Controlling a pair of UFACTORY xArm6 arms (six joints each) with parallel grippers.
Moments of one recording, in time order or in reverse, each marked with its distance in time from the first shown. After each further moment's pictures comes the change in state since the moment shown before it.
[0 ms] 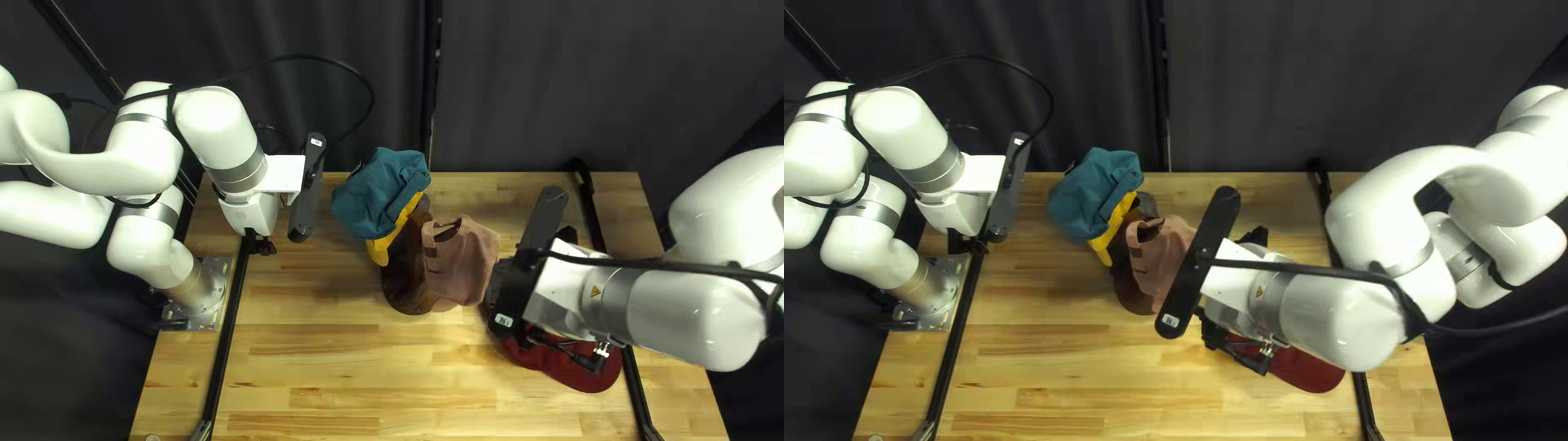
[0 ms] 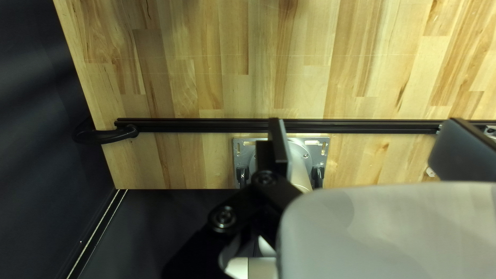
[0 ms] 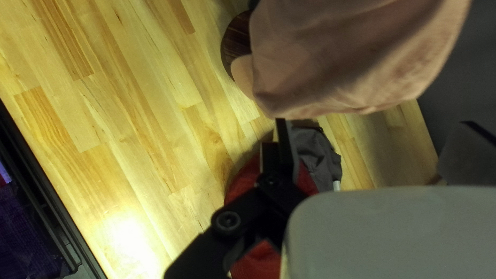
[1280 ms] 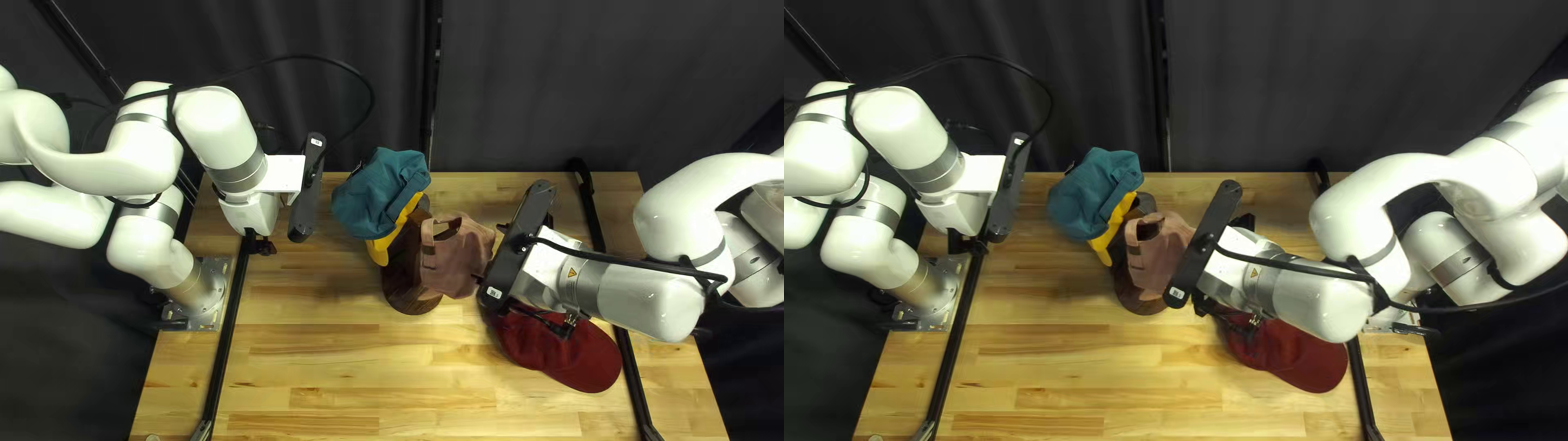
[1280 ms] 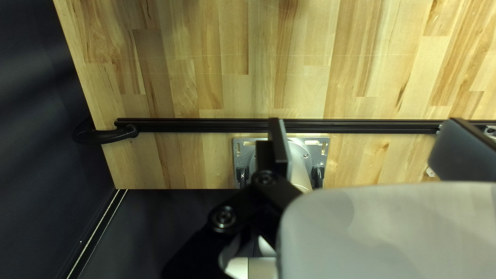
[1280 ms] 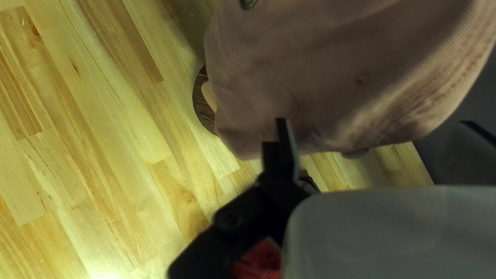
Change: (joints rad) left arm 0.000 0.000 0.000 0.000 0.000 0.000; right arm -0.102 -0.120 0.291 -0.189 -0.225 0.118
